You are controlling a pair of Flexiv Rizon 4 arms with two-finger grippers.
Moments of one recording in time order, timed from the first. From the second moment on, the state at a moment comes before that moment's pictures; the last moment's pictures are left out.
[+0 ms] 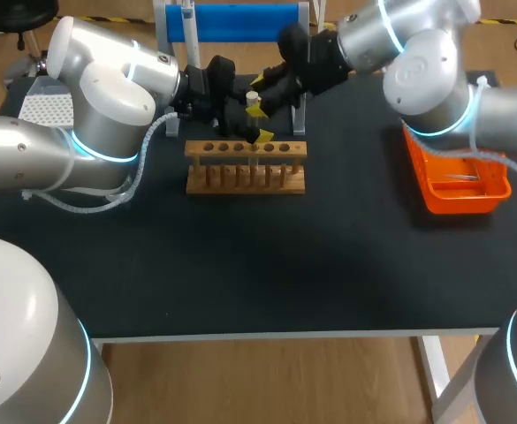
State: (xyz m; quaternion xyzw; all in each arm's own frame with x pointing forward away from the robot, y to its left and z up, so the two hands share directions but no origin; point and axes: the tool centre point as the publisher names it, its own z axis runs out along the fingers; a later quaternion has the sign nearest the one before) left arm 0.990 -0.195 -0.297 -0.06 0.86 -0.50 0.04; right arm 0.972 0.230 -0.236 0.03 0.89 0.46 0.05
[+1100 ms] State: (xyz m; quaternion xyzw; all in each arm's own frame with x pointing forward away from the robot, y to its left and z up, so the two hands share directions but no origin) left arm 0.990 -0.195 -0.297 -0.06 0.86 -0.50 0.04; right arm 0.960 0.221 -0.207 -0.01 0.75 0.66 0.04
